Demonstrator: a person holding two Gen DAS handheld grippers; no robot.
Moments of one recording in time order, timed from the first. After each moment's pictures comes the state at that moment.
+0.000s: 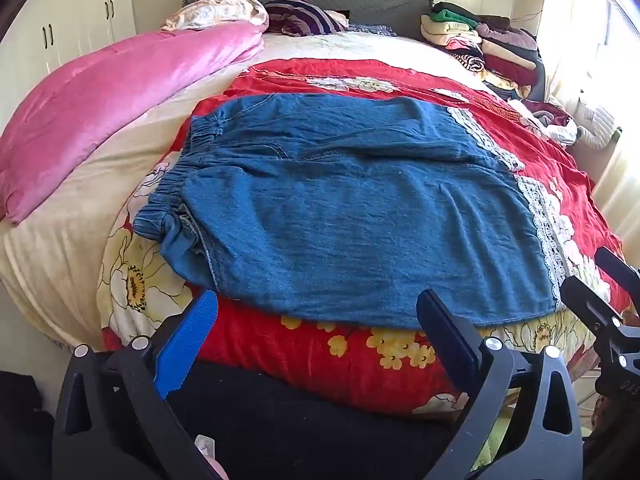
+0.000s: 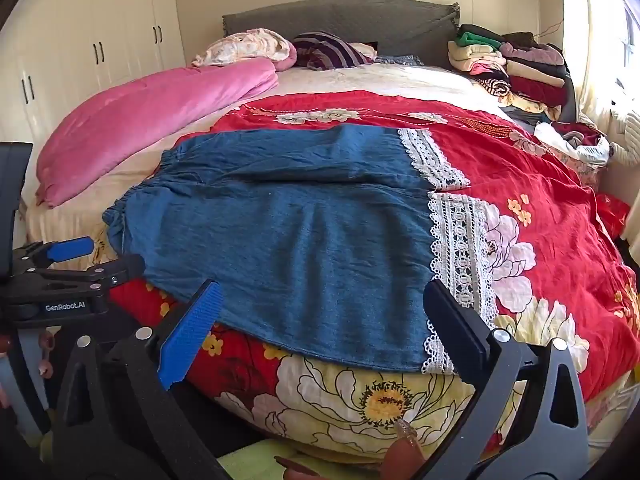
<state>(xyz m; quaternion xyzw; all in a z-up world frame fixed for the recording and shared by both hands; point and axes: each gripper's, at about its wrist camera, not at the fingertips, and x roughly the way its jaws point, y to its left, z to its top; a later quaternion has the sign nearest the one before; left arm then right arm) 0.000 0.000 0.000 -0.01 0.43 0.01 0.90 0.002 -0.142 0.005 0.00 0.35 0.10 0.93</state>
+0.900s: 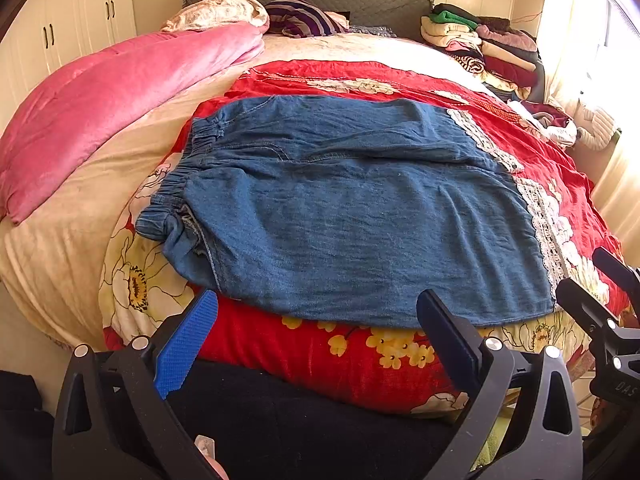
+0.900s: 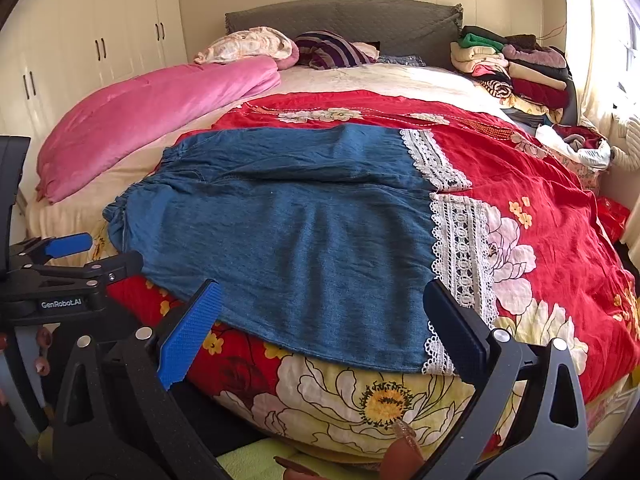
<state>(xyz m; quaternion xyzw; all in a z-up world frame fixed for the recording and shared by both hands) -0.002 0.001 0.003 -0.02 0.43 0.01 0.90 0.002 -0.138 0.005 0.00 0.35 0.10 0.93</state>
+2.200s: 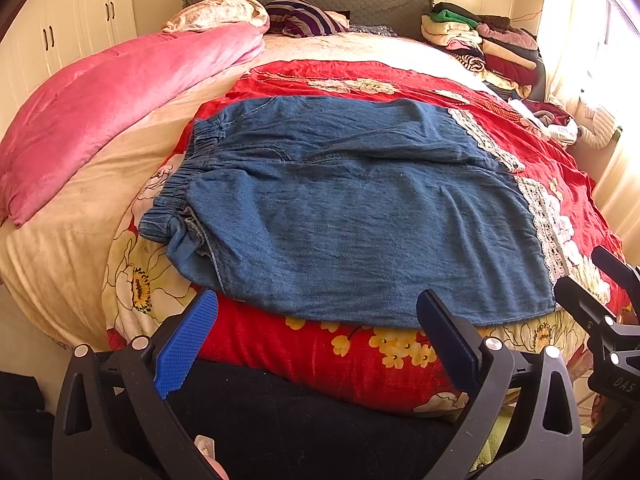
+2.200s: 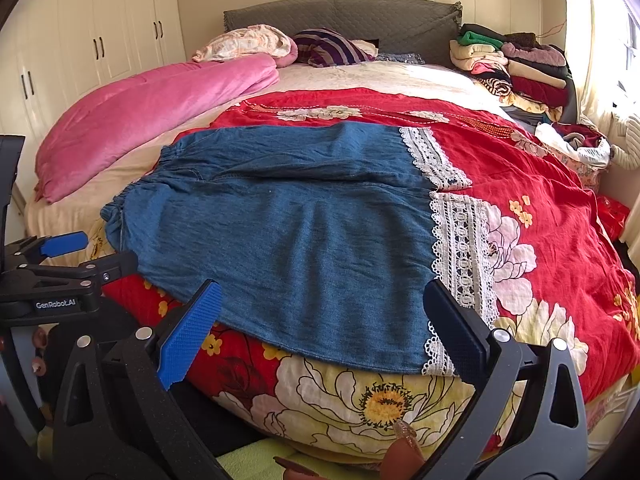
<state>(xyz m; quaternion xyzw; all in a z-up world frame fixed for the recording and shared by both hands) -0.002 0.001 0.003 -0.01 0.43 0.01 0.90 0.004 -0.140 0.004 0.00 0.35 0.10 0.93</state>
